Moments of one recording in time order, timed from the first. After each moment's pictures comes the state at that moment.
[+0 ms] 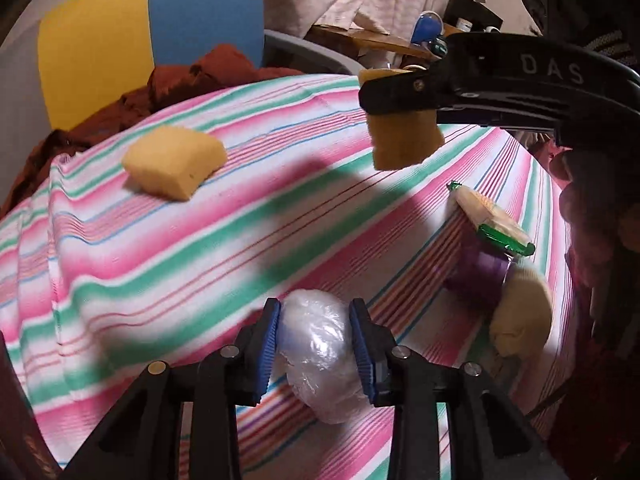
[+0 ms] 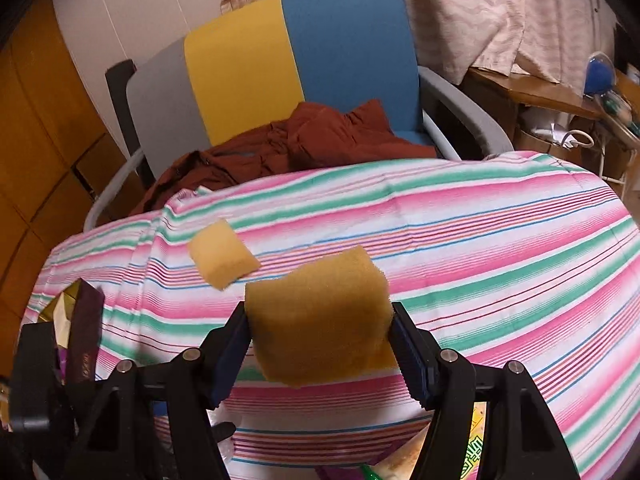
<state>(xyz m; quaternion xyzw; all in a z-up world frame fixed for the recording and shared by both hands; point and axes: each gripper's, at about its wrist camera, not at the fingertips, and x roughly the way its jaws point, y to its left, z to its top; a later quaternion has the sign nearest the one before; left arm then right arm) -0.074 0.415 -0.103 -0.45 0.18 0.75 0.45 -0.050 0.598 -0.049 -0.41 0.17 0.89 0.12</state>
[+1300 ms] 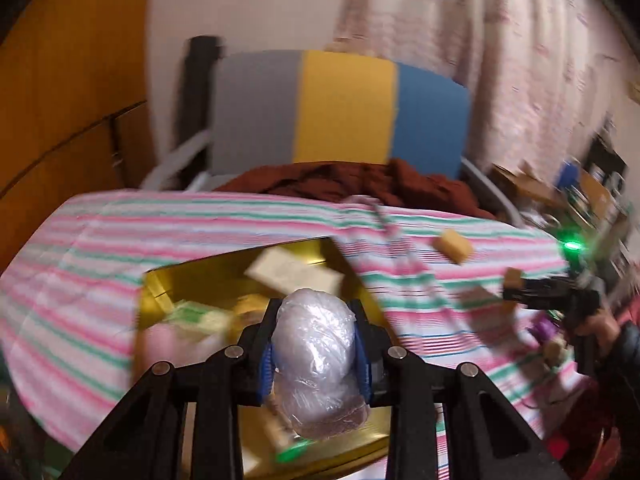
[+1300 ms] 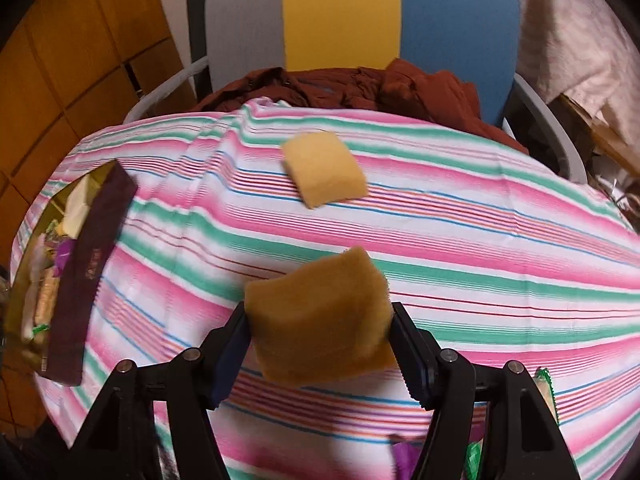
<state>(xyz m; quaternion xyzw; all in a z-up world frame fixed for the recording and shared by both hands) -0.075 0.082 0.030 -0.36 0.01 0.92 0.18 -0.064 0.495 -0.064 -0.48 0.06 0.88 0.00</state>
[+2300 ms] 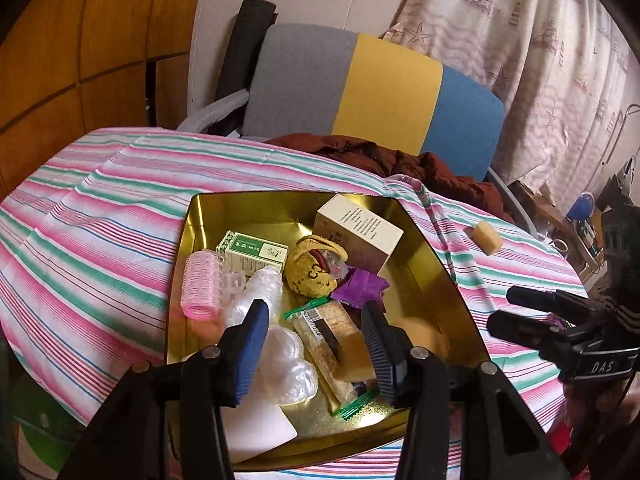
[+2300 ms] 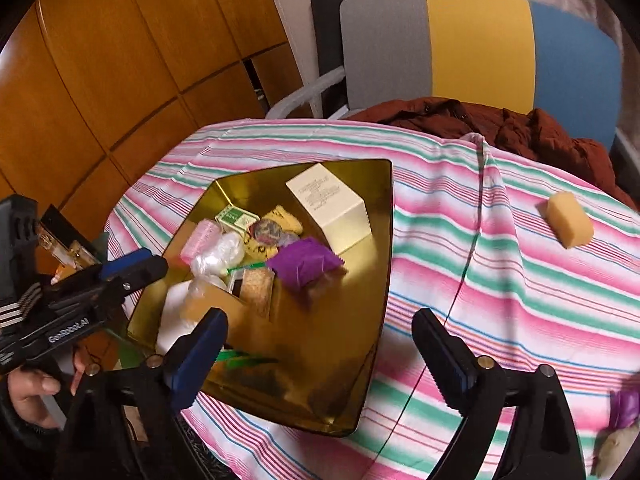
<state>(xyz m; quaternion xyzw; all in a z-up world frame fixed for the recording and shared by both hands) -0.068 0.022 -0.017 -0.39 -0.04 0.91 0.16 -0.047 0.259 -0.026 -0.44 0.07 0.89 -0.13</state>
